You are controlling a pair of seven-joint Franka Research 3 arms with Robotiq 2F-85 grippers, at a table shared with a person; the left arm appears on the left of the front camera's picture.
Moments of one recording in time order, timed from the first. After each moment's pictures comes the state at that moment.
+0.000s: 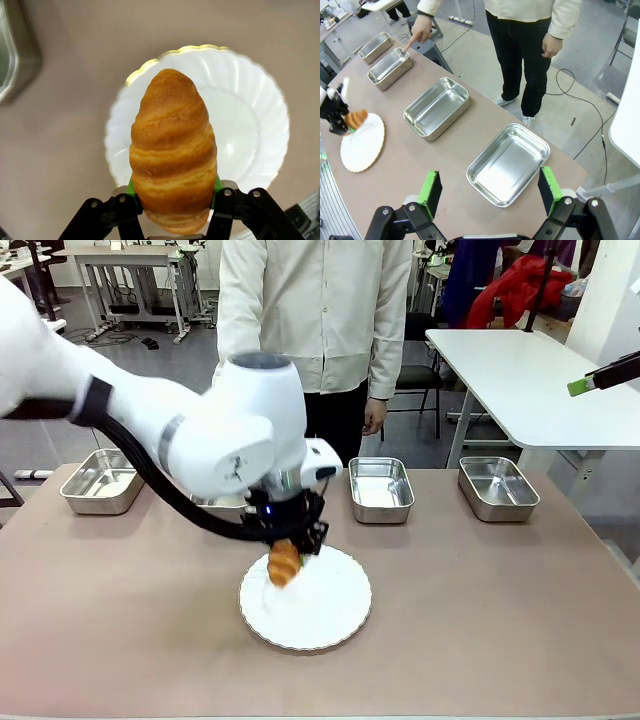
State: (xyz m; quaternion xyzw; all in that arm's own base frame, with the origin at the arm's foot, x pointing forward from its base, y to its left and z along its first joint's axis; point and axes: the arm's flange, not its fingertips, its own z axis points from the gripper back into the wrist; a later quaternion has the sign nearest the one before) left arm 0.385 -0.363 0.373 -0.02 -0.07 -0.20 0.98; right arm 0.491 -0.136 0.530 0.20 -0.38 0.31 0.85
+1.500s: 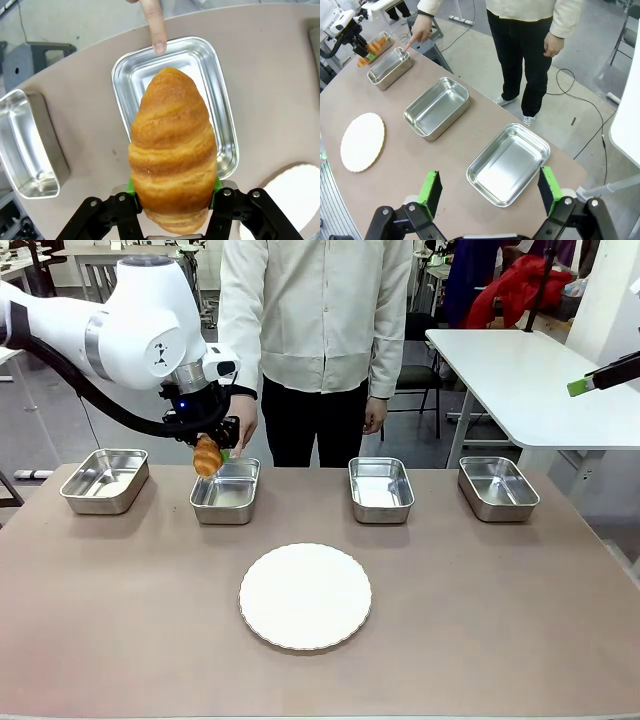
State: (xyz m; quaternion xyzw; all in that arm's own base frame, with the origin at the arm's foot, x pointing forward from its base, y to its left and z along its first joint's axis) left arm 0.573 -0.207 0.430 -0.01 -0.12 -0.13 0.98; right arm 0.491 -0.136 0.530 0.20 -0.38 0.31 0.85
